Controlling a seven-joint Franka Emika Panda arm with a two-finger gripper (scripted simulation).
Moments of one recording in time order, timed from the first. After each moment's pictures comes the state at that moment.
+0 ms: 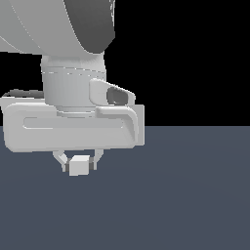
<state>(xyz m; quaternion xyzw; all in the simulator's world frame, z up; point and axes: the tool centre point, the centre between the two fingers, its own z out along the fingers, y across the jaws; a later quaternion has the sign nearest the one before) -0.070 0.082 0.027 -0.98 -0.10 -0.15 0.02</state>
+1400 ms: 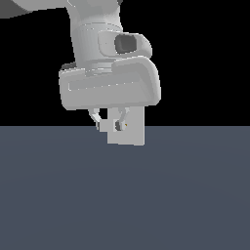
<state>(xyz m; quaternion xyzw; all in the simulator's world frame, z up) -0.043 0.030 0.099 -0.97 0.18 -0.14 -0.03</state>
